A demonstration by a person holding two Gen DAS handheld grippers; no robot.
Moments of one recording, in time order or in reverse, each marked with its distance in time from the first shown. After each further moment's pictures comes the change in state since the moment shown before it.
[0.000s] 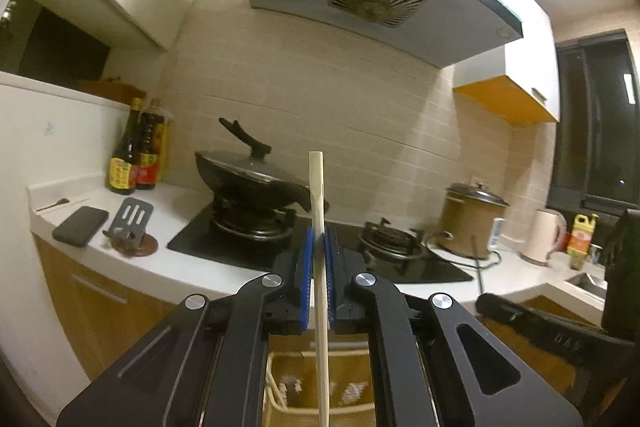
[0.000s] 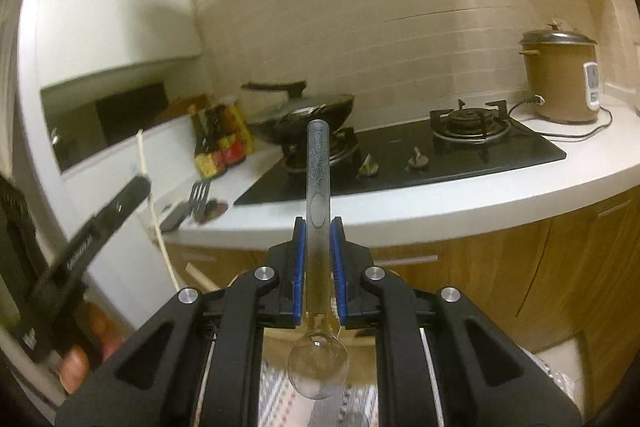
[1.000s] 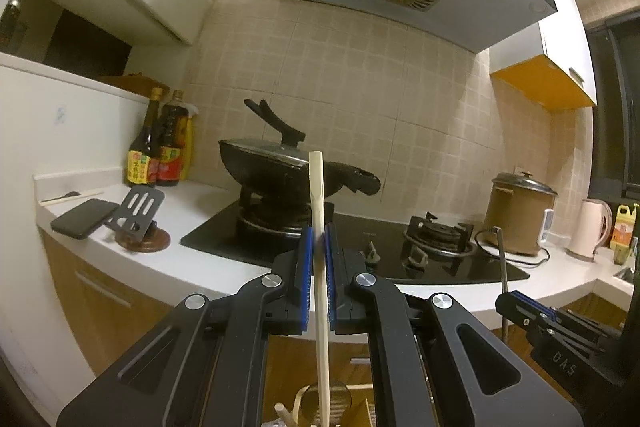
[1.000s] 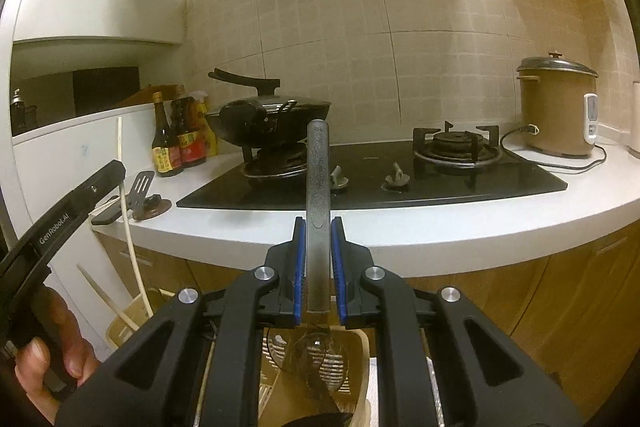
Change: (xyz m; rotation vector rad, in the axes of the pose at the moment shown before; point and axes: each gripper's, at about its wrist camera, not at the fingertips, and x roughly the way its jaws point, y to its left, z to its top) left arm 0.068 0.014 -0.038 0.028 -0.018 0.123; right arm 0.075 -0.019 -0.026 -0.144 -0.073 -0.106
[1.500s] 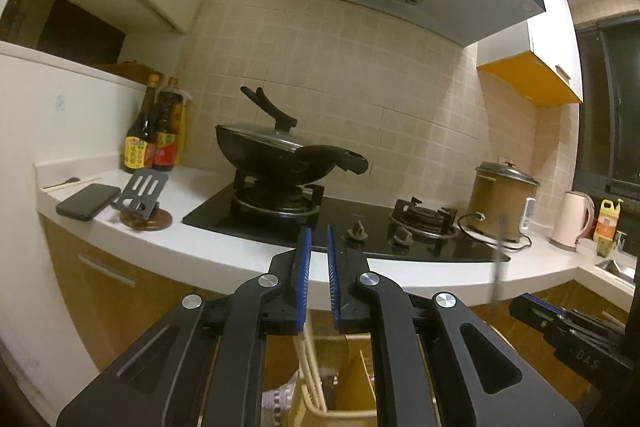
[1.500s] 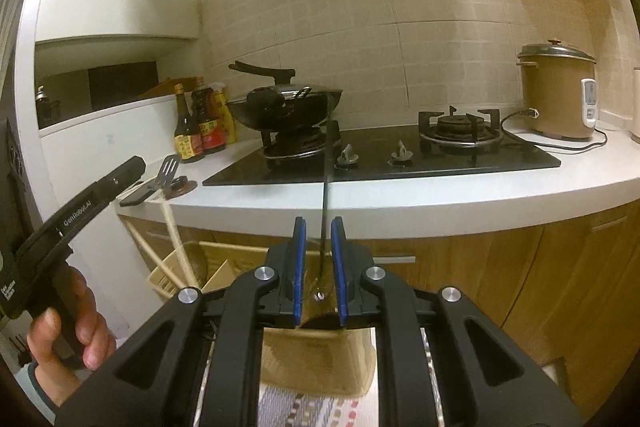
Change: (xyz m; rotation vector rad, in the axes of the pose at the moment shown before) left arm -0.036 0.011 -0.007 -0.007 0.049 -0.051; right arm -0.057 -0.006 -0.020 0.012 0.042 0.059
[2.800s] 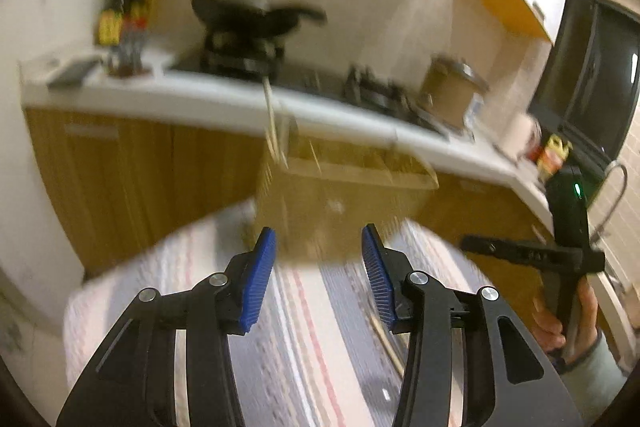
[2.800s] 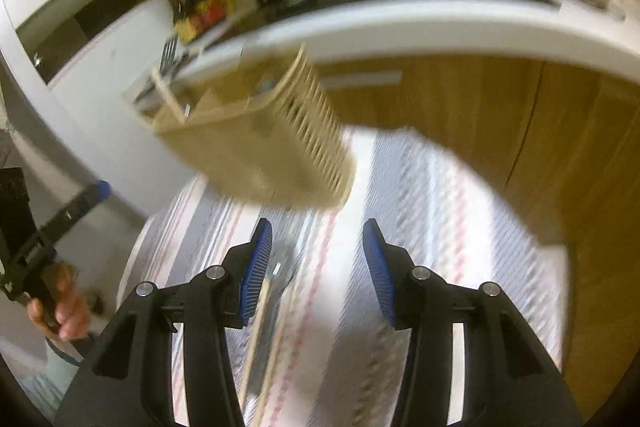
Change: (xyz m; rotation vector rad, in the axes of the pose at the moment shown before) left arm -0.074 0.018 -0.054 -0.063 0.528 -0.198; right arm -0.028 -0.066 -0.053 0.138 0.606 0.130
